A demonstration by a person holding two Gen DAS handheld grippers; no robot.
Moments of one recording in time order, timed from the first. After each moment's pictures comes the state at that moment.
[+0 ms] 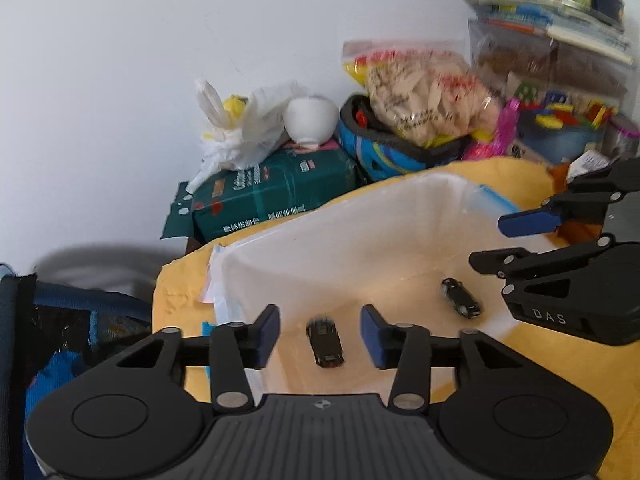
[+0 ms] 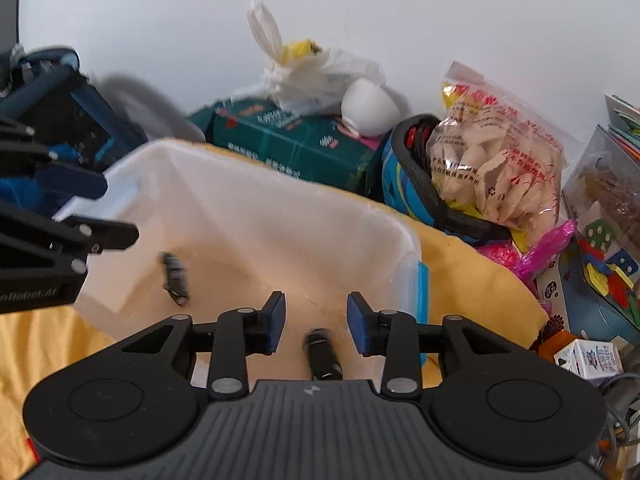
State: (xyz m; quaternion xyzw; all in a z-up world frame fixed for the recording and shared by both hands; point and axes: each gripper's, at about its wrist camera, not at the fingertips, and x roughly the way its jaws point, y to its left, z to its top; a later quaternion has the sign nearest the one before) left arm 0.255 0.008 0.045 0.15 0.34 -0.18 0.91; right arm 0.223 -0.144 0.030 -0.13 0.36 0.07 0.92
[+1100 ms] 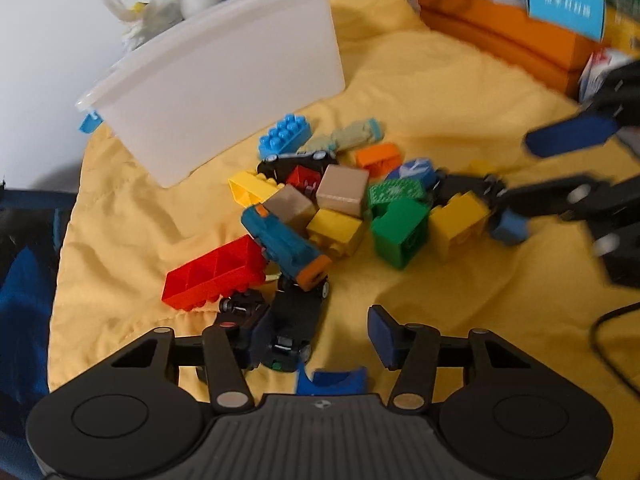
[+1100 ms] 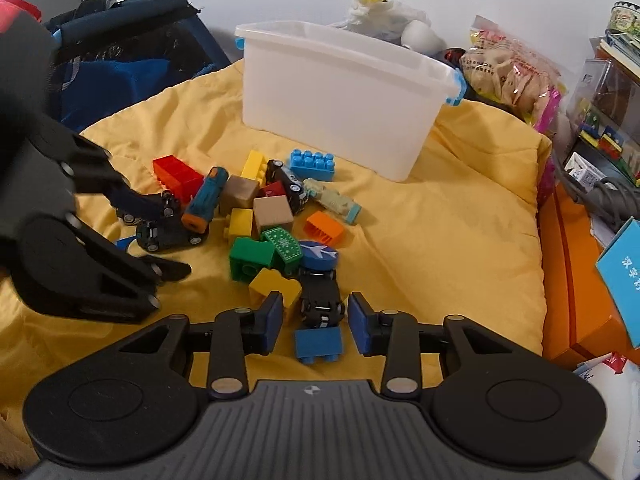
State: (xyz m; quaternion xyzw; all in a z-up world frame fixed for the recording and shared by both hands) left arm 0.050 -0.013 -0.107 0.25 0.41 -0.20 0.85; right arm -0.014 -0.156 -0.054 -0.15 0.38 0.12 0.90
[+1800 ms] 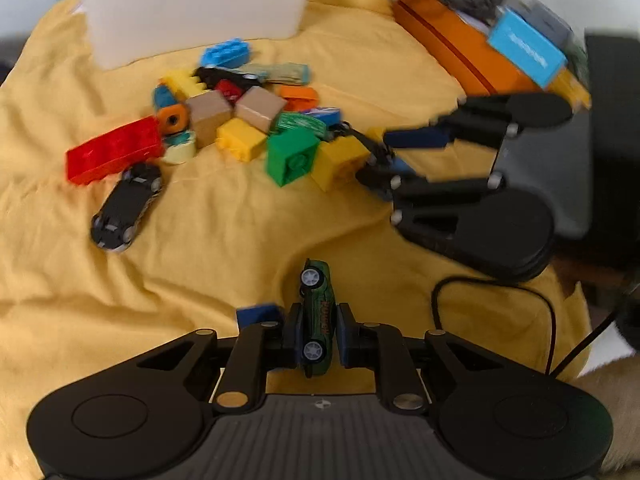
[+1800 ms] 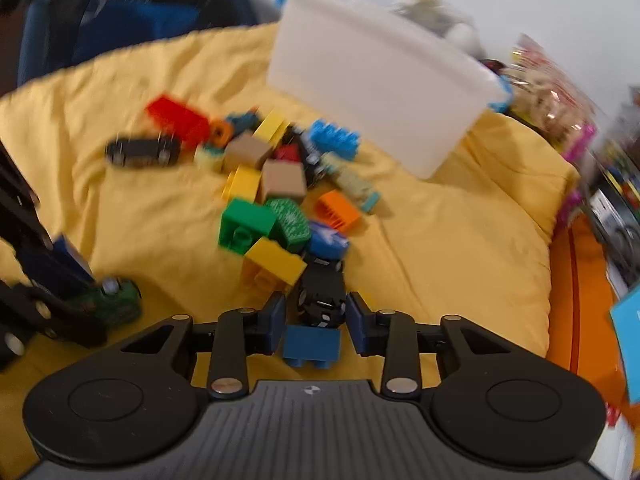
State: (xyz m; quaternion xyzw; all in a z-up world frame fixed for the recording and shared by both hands) left arm 0.012 0.021 -0.097 0.04 0.54 -0.28 0.79; right arm 0.004 -0.132 -0.095 -0.27 0.39 0.15 0.87
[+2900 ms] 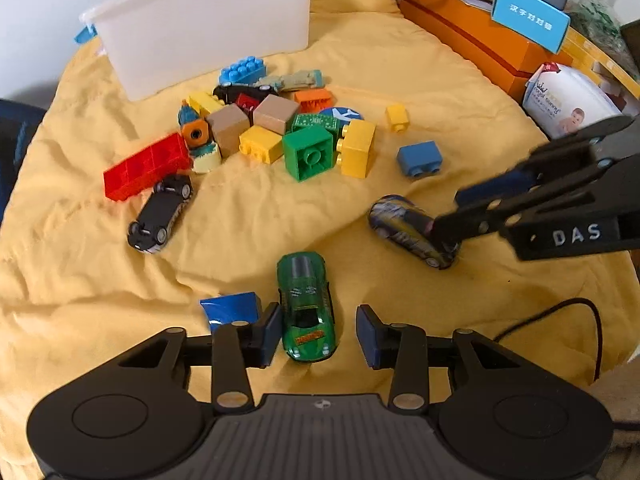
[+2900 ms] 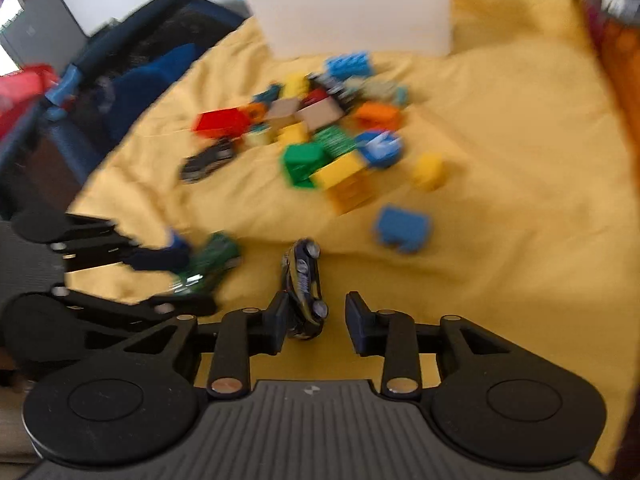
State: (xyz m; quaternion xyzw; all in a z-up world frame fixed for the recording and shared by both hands) left arm -0.015 0.003 -0.099 0.13 0.49 -0.23 0.83; right arm -0.025 -0.185 -0.076 0.00 0.49 0.19 0.85
